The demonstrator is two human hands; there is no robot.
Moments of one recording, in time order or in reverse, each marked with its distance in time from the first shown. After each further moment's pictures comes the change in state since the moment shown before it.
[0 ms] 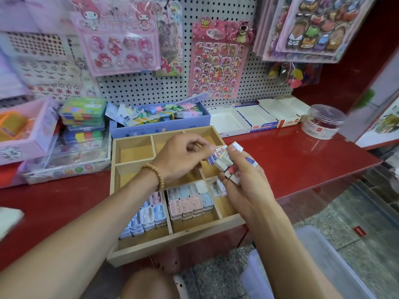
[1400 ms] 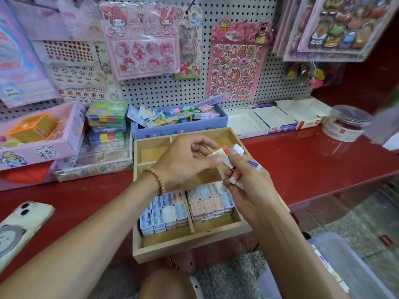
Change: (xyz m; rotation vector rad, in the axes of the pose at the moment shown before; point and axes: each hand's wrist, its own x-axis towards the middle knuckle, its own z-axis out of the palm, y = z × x) left_hand -0.021 -0.004 -0.028 -0.092 -0.010 -0.016; right_hand -0.008 0.018 0.023 -0.048 -0.025 0.038
